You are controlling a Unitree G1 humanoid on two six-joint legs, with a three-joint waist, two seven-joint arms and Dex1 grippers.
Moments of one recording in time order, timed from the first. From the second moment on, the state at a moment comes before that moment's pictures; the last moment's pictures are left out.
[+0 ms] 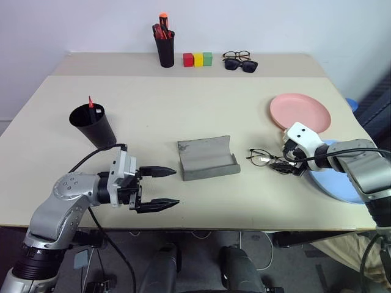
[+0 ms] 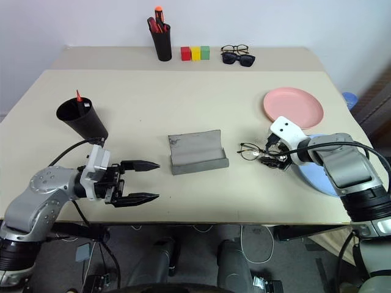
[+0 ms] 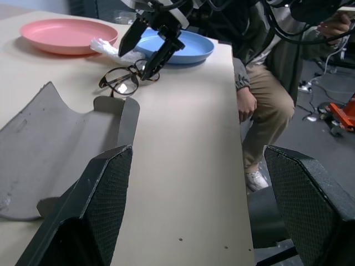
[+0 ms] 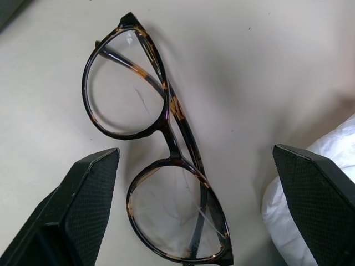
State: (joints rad) left arm -0.13 0.69 0.05 -0.34 -0.60 0.36 -1.24; right arm -0.52 -0.95 0.17 0.02 0.16 0.76 0.88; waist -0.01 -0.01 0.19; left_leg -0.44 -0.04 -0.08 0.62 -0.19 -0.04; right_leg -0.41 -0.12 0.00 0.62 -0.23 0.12
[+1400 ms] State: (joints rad) left arm -0.09 0.69 0.05 -0.36 -0.58 0.32 -1.19; right arm -0.54 -0.93 0.16 0.04 0.12 0.74 0.95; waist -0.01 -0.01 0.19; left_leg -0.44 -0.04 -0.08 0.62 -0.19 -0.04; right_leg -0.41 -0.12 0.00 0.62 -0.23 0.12
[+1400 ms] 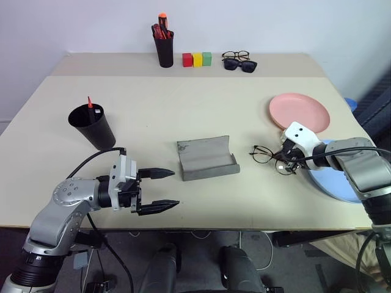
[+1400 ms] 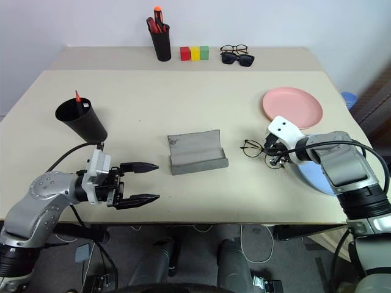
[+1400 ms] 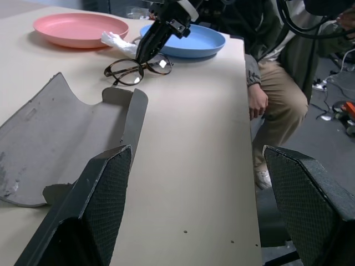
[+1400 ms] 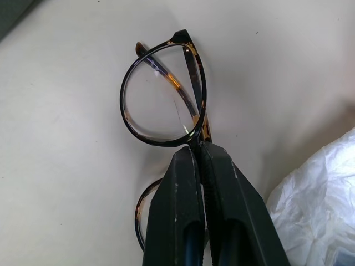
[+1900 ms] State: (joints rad) left arm -0.08 0.68 0.02 -0.35 -0.57 0.29 -1.17; right arm -0.75 -0.82 0.12 -0.19 0.24 0.77 0.98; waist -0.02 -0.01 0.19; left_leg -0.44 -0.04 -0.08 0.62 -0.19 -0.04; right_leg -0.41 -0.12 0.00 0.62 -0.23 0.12
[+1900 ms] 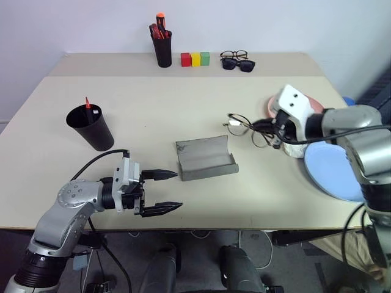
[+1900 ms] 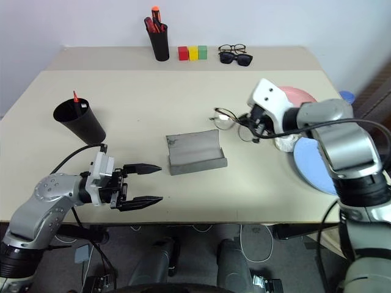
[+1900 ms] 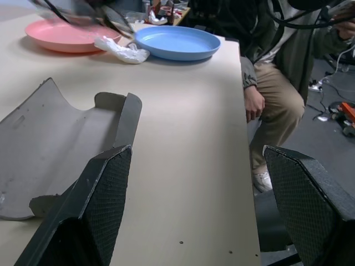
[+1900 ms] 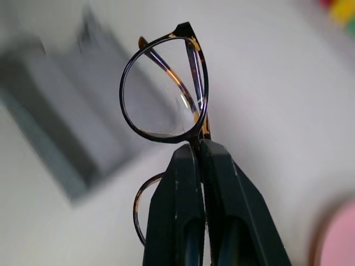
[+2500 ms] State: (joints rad) left arm 0.05 0.71 0.08 -0.38 -0.57 0.27 -1.11; right arm -0.70 -0.57 0.25 -0.15 0.21 0.69 0.88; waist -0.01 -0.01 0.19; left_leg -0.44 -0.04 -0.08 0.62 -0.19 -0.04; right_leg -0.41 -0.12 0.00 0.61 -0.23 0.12
